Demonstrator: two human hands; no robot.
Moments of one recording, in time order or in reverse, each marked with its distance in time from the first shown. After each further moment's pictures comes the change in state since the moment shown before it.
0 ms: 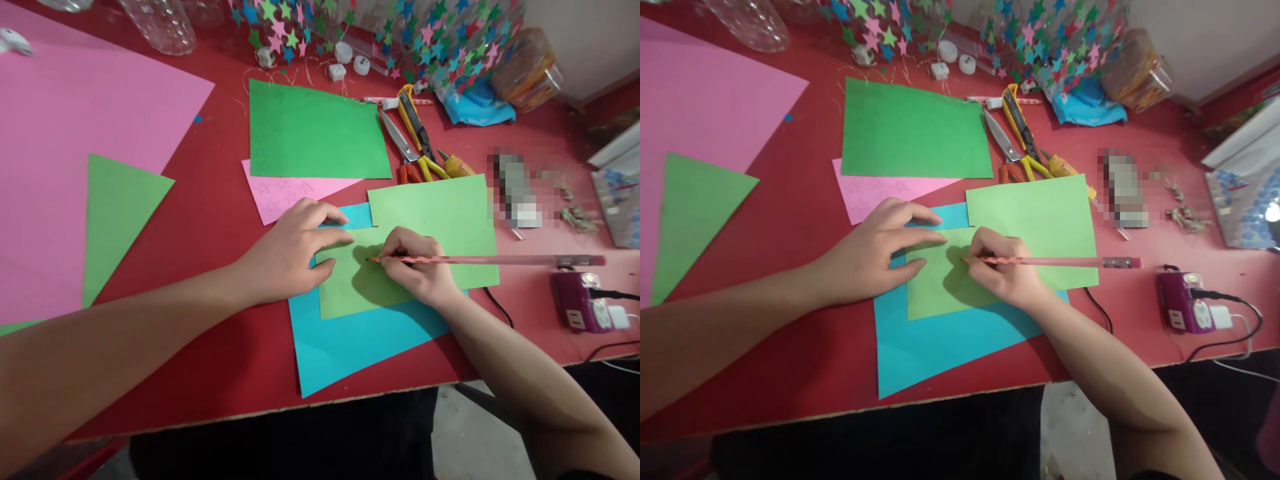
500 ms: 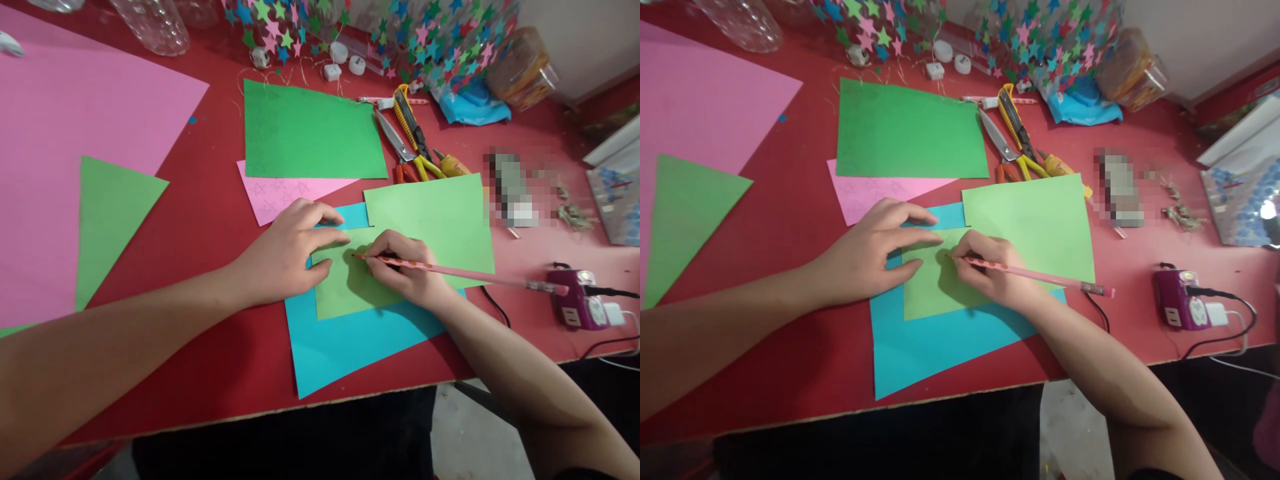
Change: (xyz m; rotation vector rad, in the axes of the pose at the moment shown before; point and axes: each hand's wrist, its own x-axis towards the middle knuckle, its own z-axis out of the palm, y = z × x) left_hand 0.000 0.000 0.001 0.006 0.015 0.018; right_hand 0.000 0.000 0.004 -0.035 -0.072 -0.043
